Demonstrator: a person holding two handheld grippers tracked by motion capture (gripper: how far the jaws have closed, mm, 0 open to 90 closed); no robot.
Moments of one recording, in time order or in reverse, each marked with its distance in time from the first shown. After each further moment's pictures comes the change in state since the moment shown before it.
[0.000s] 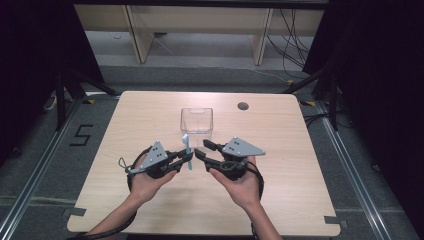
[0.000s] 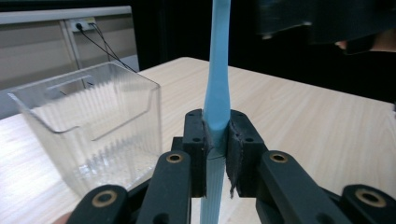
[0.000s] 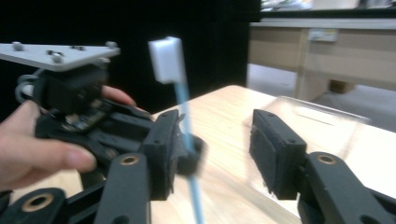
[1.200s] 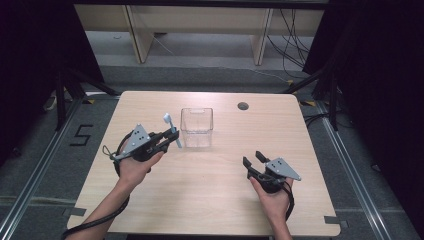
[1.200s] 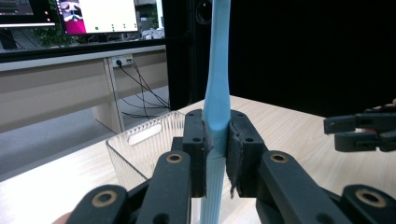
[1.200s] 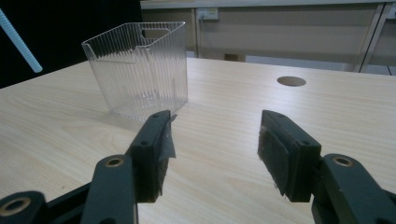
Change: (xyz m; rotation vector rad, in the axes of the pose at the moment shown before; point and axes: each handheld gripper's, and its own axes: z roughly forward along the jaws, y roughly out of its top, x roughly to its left) left arm 0.038 0.031 -0.013 -0.117 0.100 0.025; right arm -0.069 -0.098 -0.065 -0.001 -0.422 0.074
